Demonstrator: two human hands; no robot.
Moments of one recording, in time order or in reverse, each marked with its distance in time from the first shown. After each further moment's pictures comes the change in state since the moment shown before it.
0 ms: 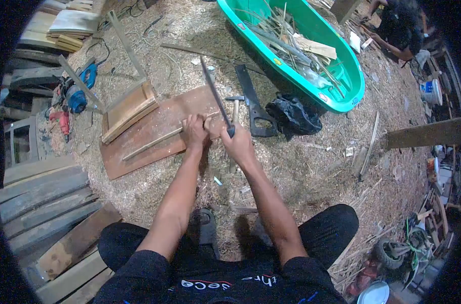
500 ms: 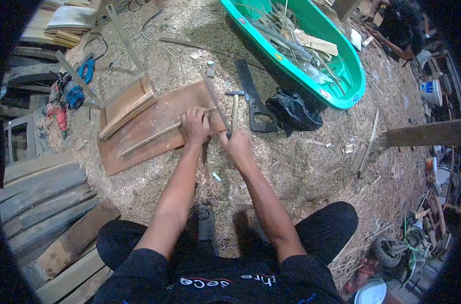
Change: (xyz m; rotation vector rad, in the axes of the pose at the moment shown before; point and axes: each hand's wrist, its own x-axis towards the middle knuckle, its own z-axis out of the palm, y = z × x) left_hand -0.004 -0.002 0.005 0.042 -0.022 -0.024; right_hand -0.015 0.019 0.015 -0.130 -0.030 0.087
